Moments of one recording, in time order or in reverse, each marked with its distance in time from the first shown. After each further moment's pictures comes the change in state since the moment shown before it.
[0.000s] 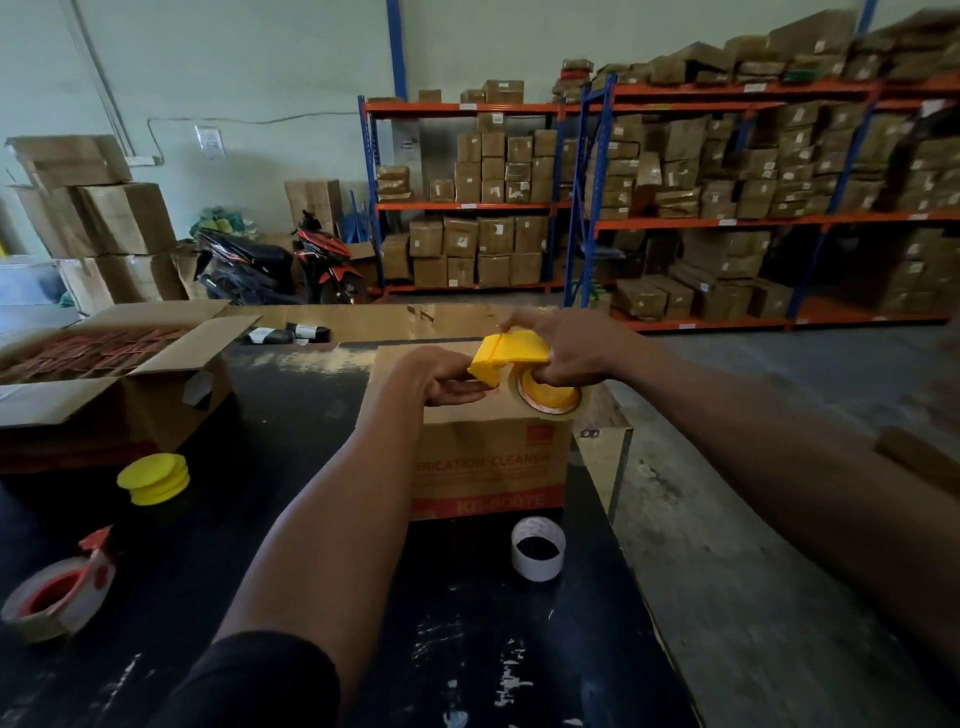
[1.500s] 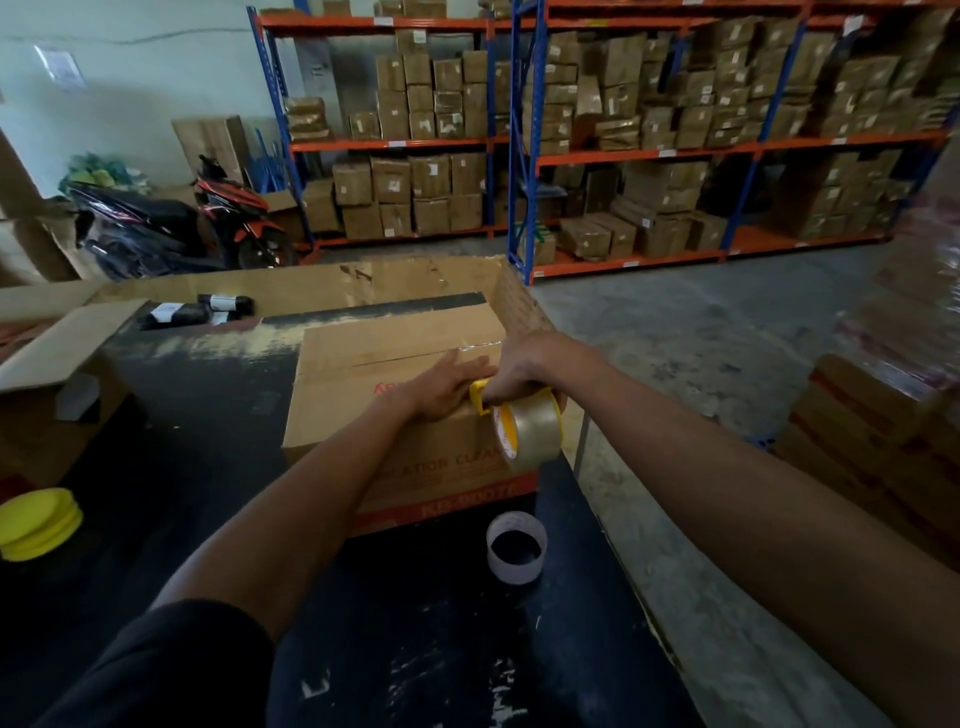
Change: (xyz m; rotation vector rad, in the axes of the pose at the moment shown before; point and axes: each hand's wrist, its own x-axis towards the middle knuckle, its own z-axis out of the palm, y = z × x) left_hand 0.167 -0.055 0.004 1.361 -0.268 0.643; right_hand 0.031 -0.022 0.026 0.221 -0.509 0.497
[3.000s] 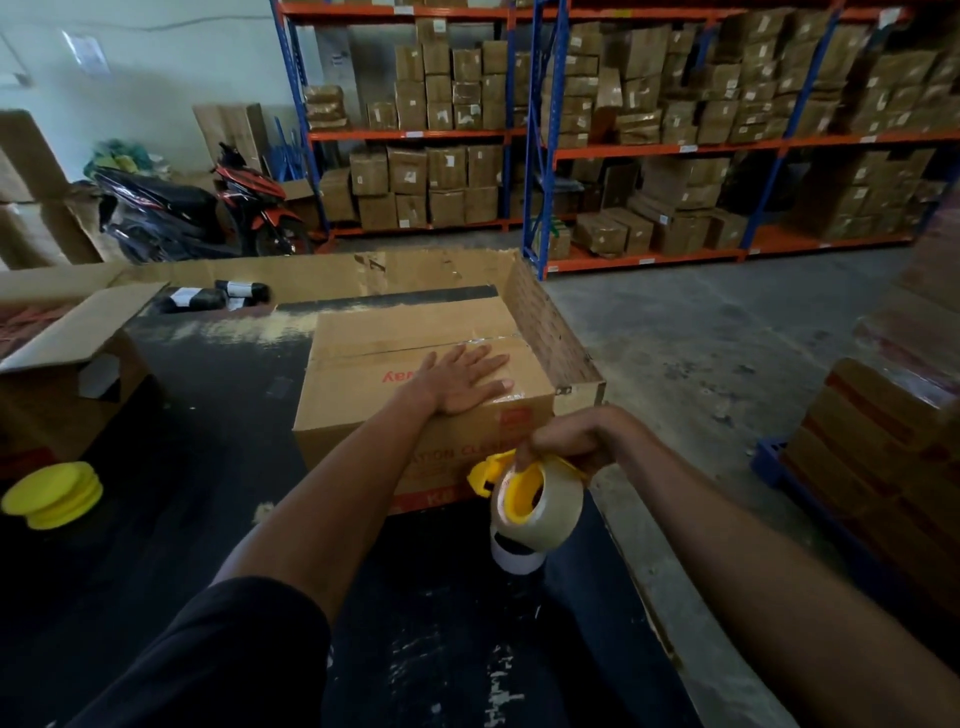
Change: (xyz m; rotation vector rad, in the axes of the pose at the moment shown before) left_hand -0.003 0.022 0.003 0.184 -0.073 -0.221; right_hand 0.032 0.065 0.091 0.609 -0.569 0.065
